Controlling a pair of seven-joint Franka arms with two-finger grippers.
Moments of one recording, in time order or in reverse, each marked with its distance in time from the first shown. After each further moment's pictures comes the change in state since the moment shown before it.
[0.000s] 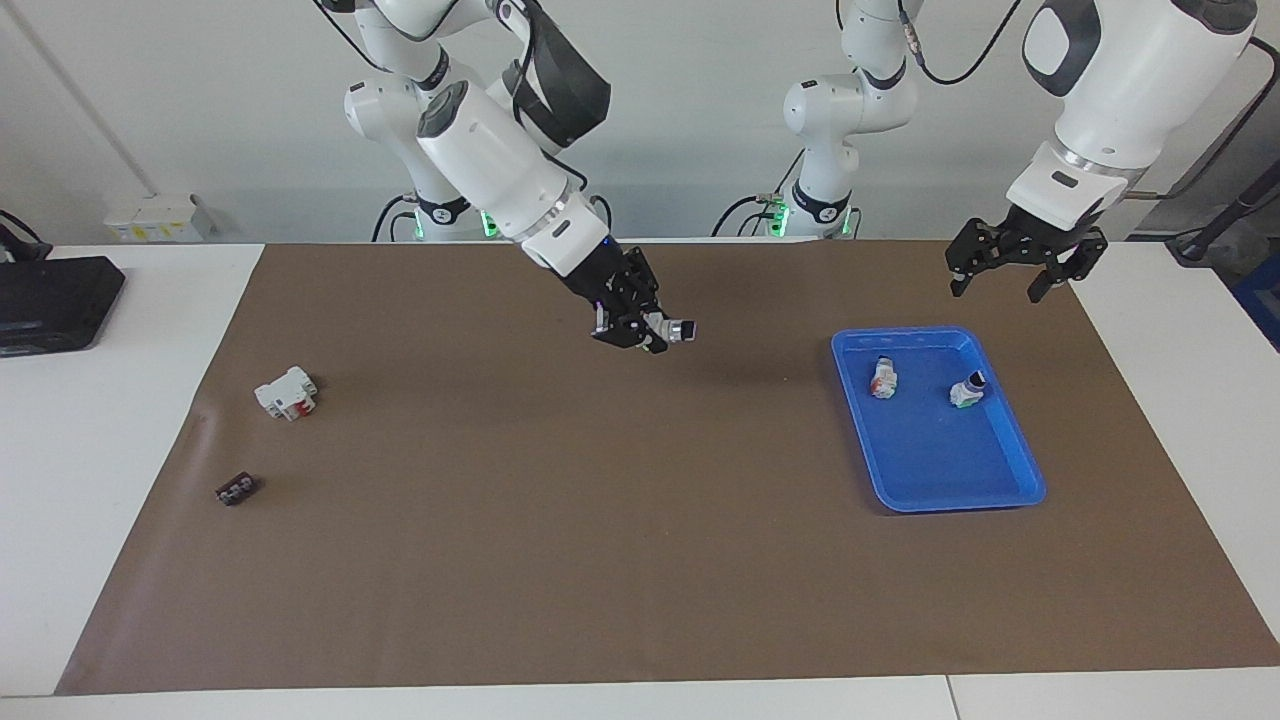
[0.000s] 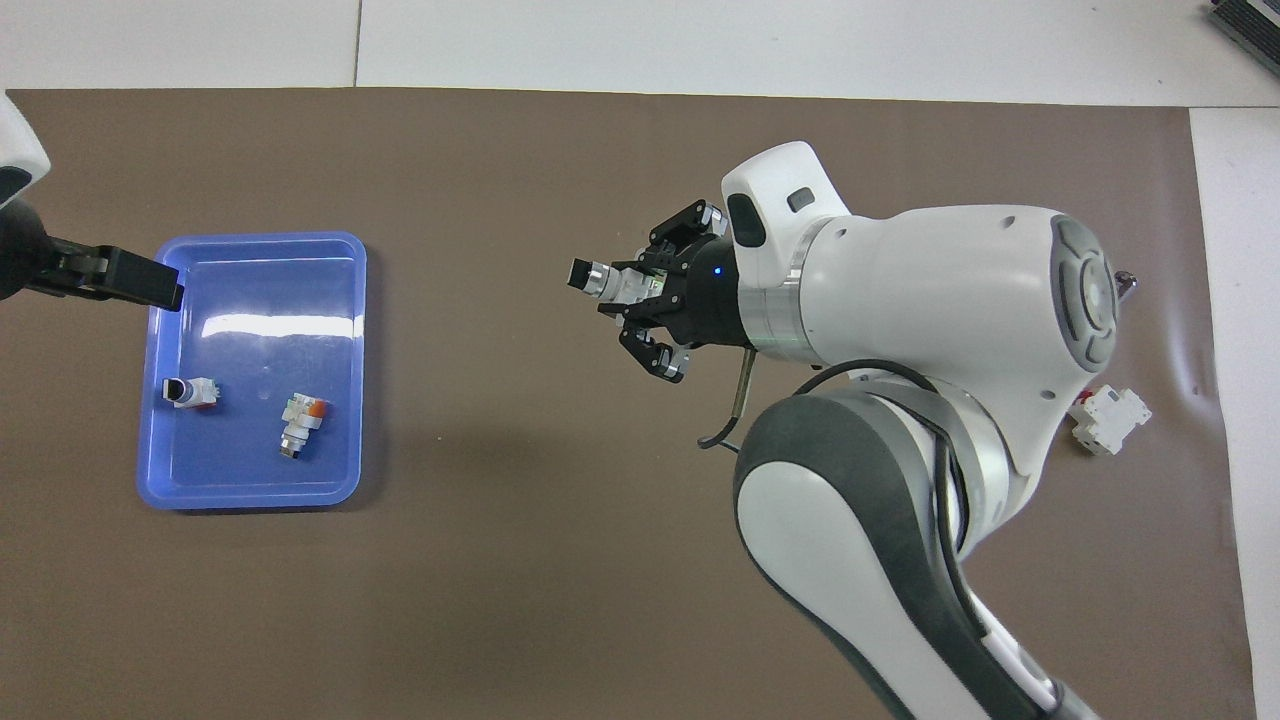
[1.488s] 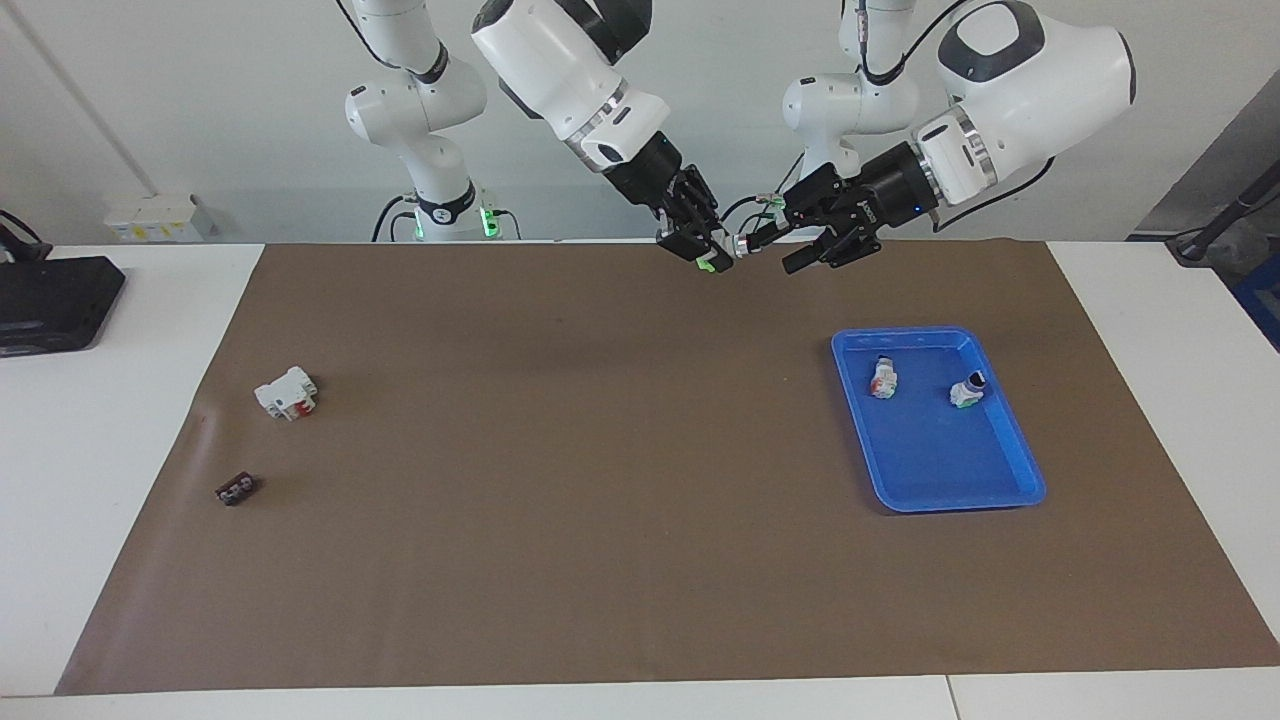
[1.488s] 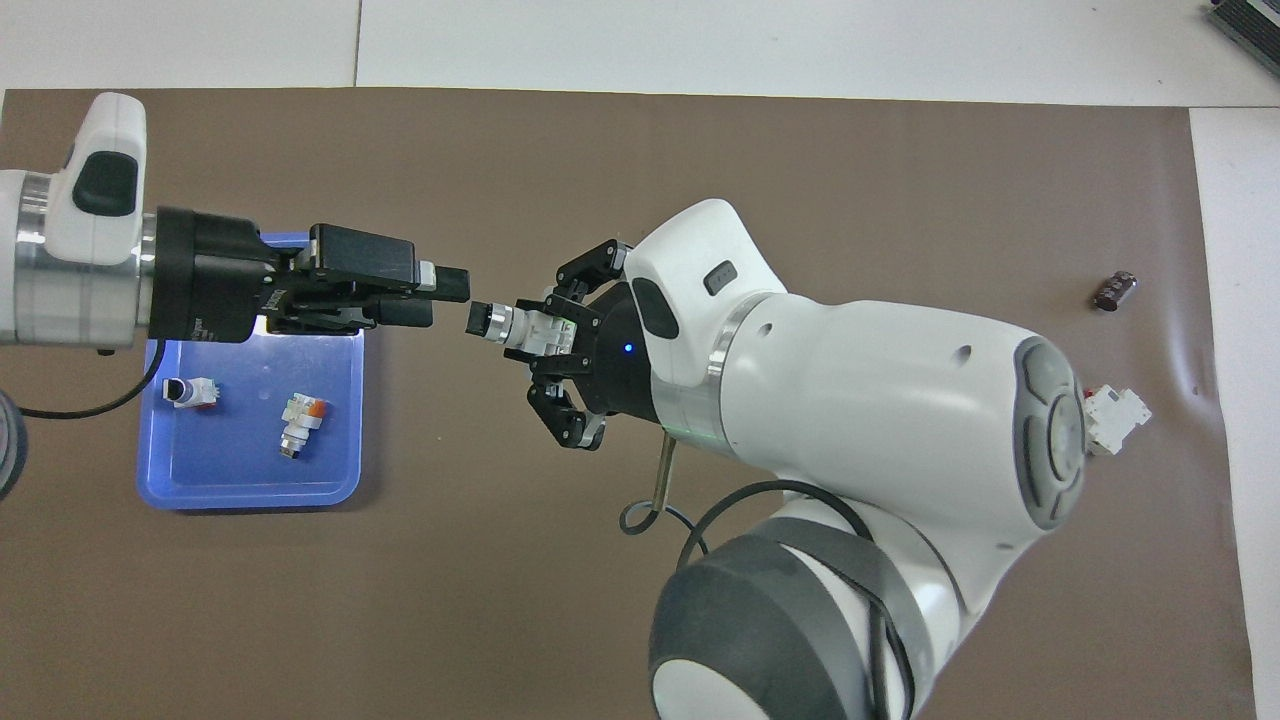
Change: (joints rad) left arm -0.095 -0.110 0.002 -0.244 -0.977 0.199 -0.159; right arm 0.117 -0.053 -0.001 -0.013 0.000 0.094 -0.008
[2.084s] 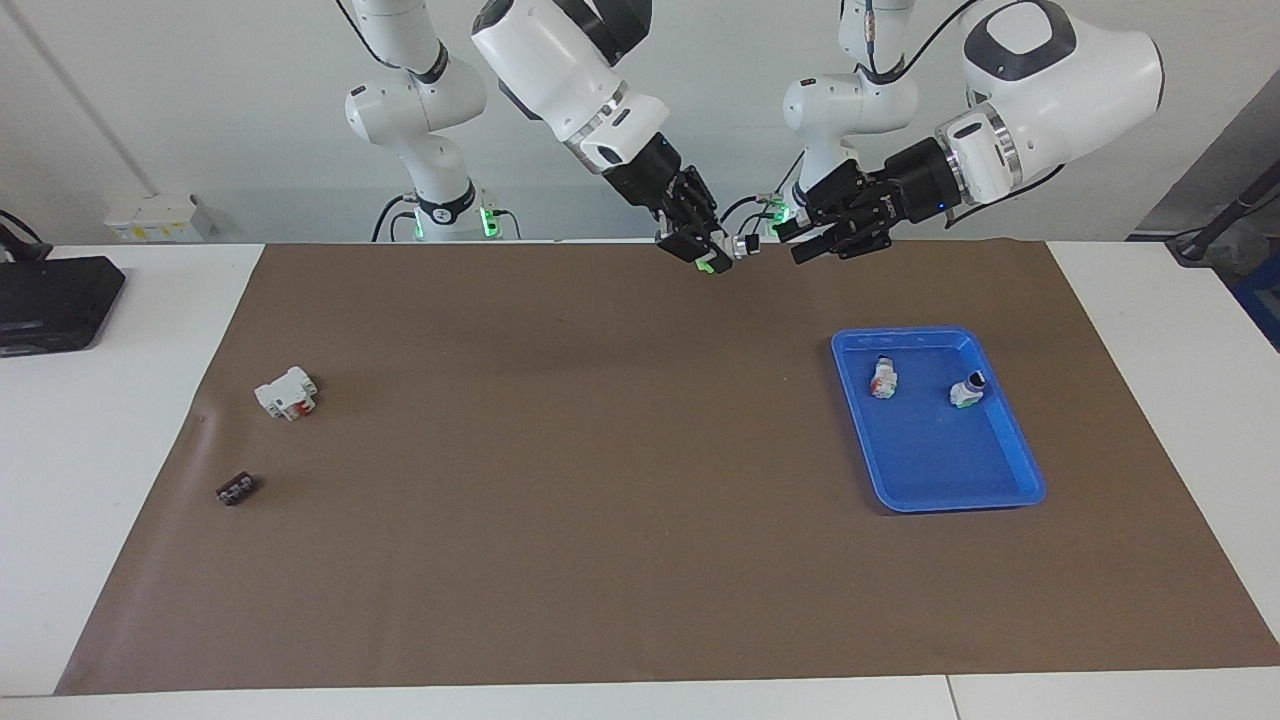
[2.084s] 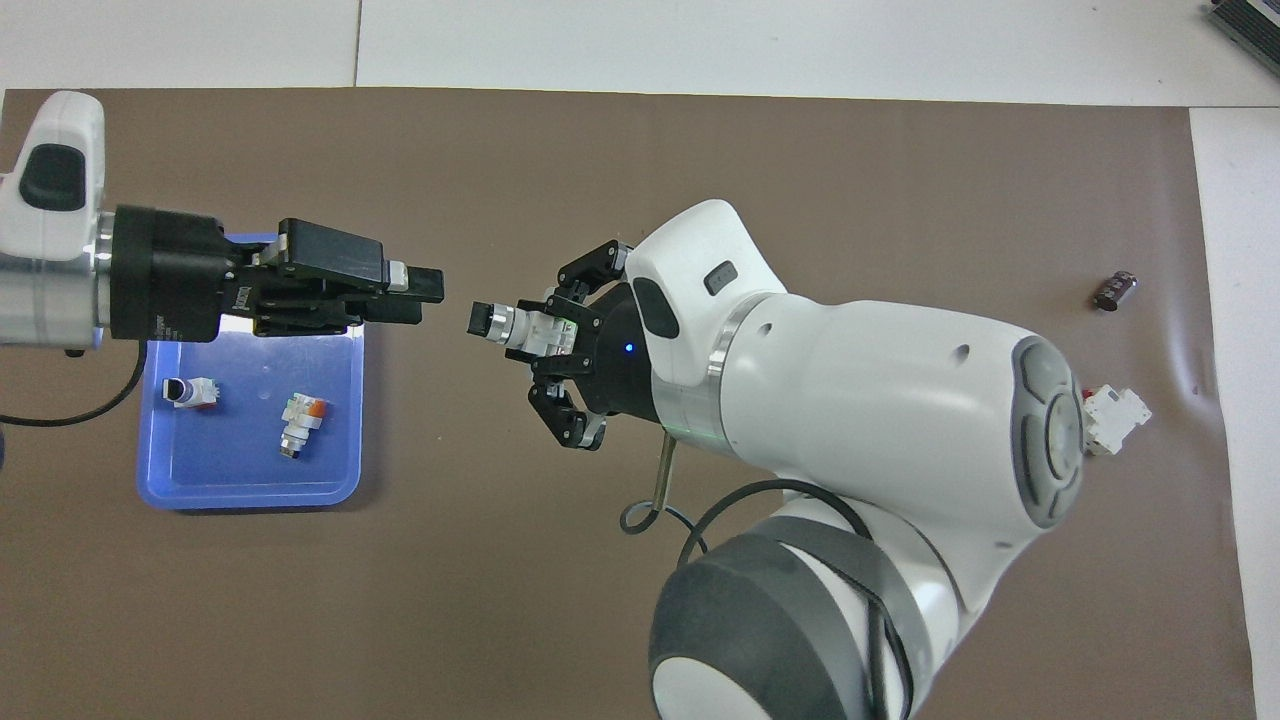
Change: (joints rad) left arm 0.024 -0.004 0.003 -0.003 -0.033 -0.034 0.000; right arm 0.000 0.000 0.000 -0.003 0.000 0.000 0.004
